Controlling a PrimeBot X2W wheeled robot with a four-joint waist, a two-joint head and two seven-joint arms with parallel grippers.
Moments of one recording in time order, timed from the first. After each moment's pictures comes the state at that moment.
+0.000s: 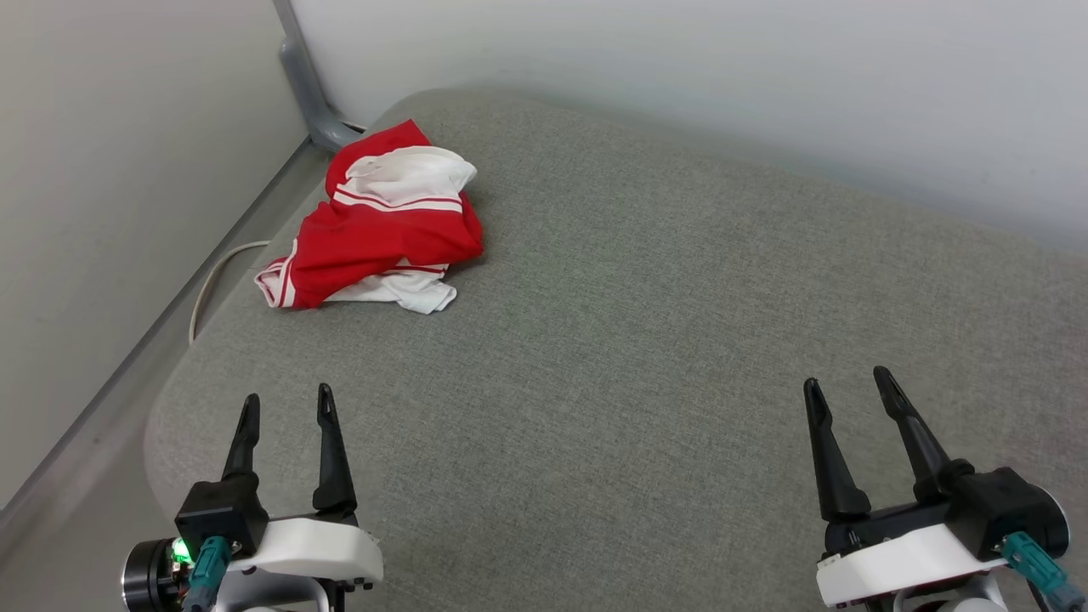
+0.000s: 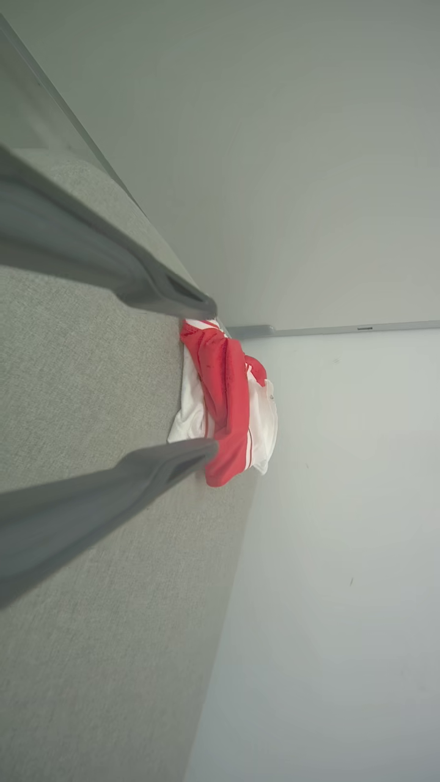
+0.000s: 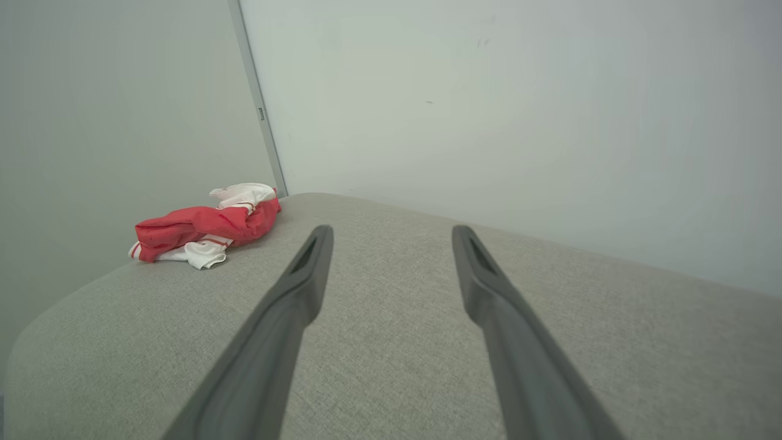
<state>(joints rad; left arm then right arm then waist) -0.02 0.05 -0.02 0.08 -0.14 0.12 -0.26 0.00 -0.05 0.05 0.03 0.11 0.13 -0.26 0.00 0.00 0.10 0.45</state>
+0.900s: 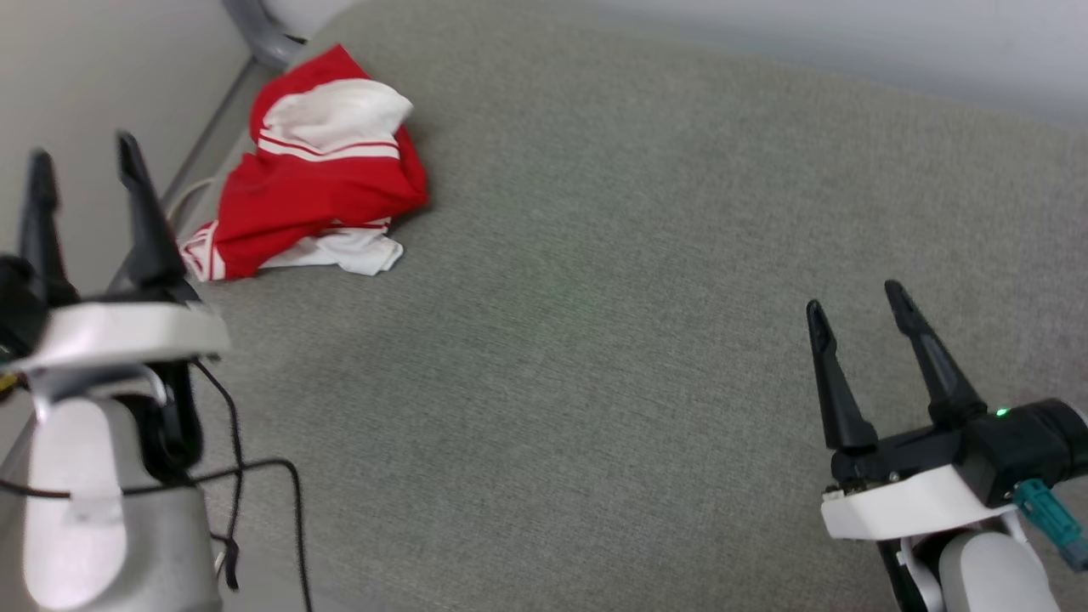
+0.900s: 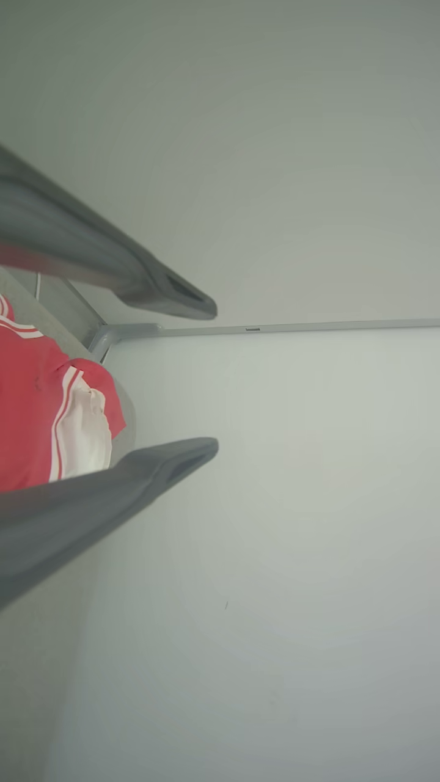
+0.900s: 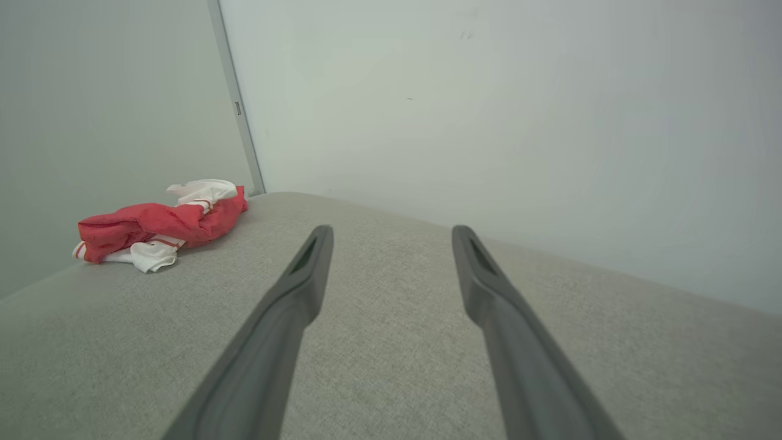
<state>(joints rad) -0.42 0.09 0.24 0.14 -0.16 -0.05 -0.26 -0.11 -0.06 0.06 -0.03 0.02 0.13 -0.26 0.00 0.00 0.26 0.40</state>
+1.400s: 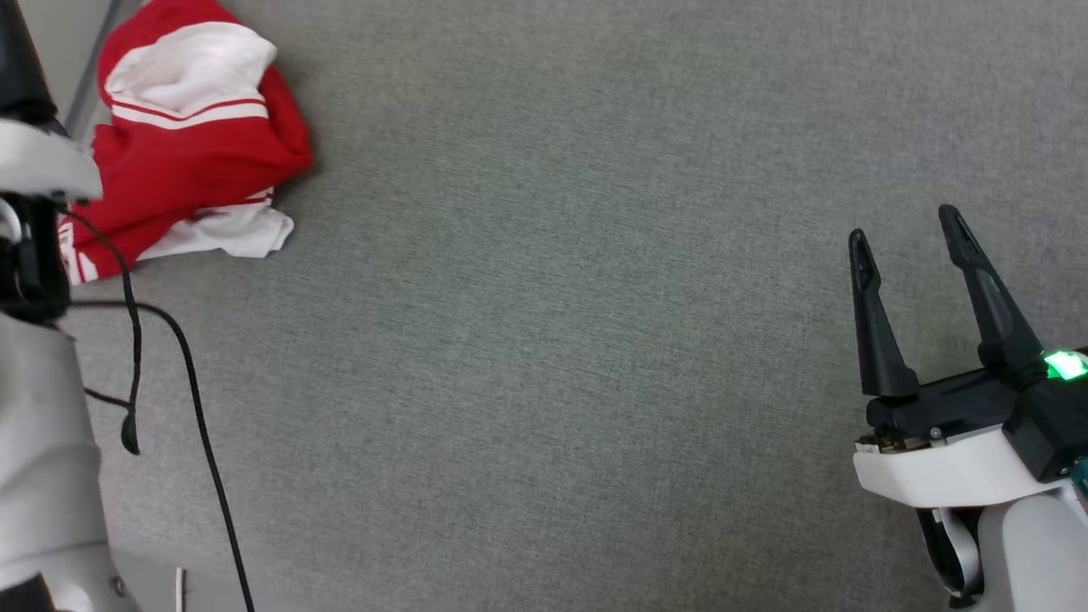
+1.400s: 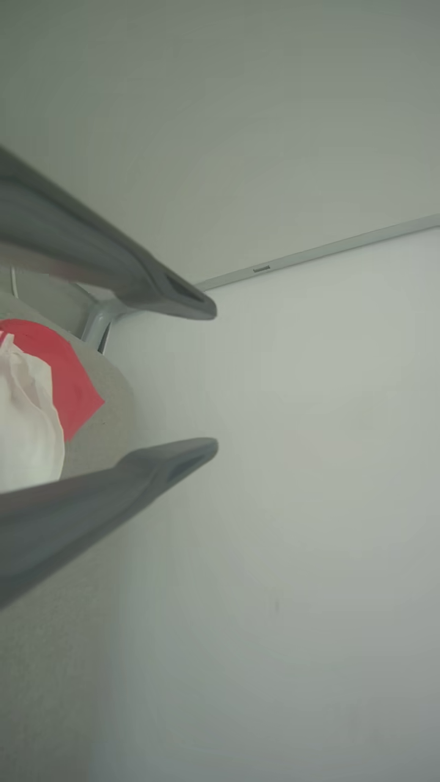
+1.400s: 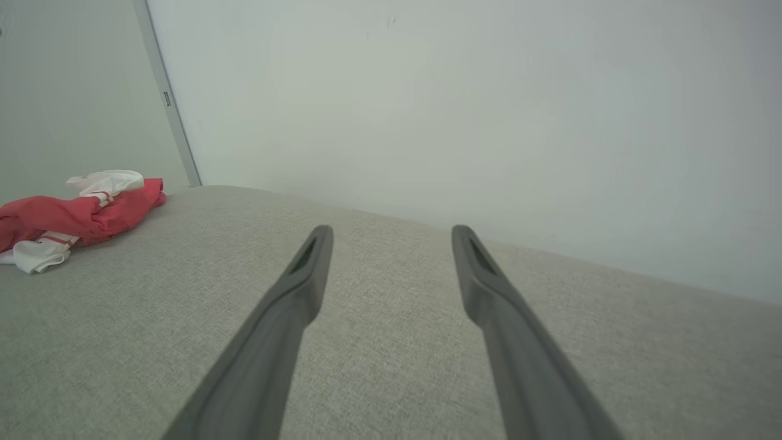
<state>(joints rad) -0.79 0.30 0.25 0.42 -0.17 -0.12 -0.22 -0.19 -0.09 0.04 -0.13 -0.01 0.13 -0.26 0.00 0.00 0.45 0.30</state>
